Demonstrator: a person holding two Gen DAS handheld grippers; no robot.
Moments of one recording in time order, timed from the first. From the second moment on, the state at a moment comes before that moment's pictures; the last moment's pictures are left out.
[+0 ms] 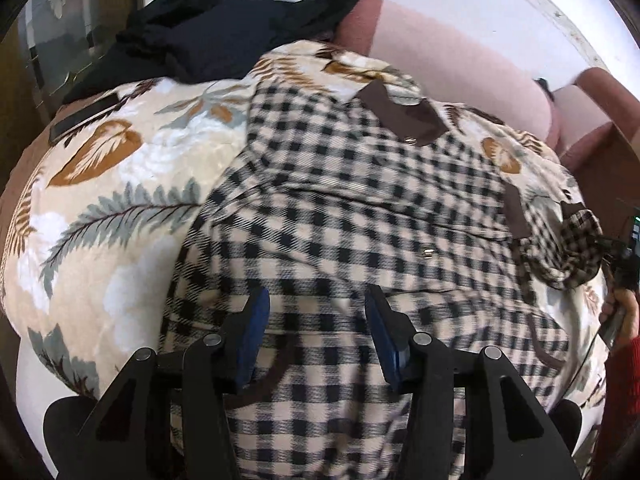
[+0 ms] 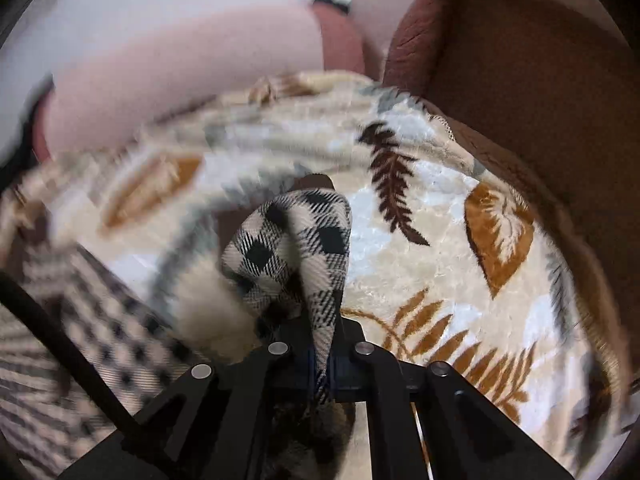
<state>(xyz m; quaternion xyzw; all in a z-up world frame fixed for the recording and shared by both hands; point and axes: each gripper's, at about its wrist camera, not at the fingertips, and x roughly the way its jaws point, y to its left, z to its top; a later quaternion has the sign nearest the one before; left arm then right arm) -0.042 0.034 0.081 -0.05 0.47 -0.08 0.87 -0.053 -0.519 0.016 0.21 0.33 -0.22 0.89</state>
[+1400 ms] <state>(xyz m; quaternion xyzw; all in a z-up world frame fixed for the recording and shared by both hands) -0.081 -0.021 0.078 -0.05 0.48 -0.16 0.86 -0.149 -0.576 0.011 0.30 0.30 -0.28 0.86</state>
